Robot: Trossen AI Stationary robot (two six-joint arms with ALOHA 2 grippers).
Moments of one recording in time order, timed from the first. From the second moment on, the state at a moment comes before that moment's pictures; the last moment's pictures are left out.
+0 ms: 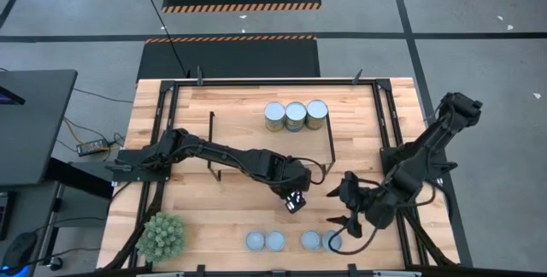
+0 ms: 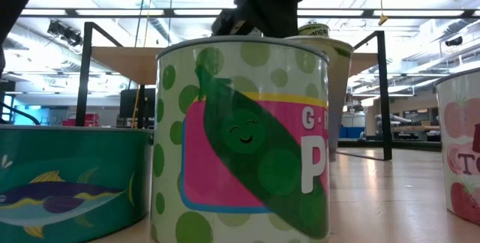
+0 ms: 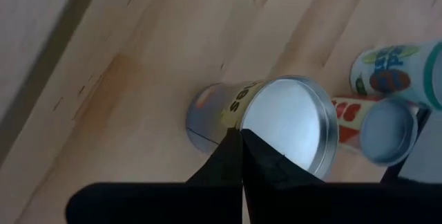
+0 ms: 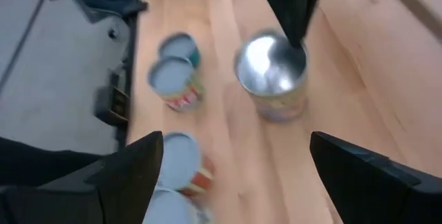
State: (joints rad) left arm -0.23 2.17 2.00 -0.98 -0.04 -0.80; right arm 0.80 1.29 0.90 -0.42 0.55 0.84
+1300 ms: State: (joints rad) left arm -0.23 2.17 2.01 -0.87 -0.15 -0.94; right arm 0.61 1.63 0.52 0.52 0.64 0.52
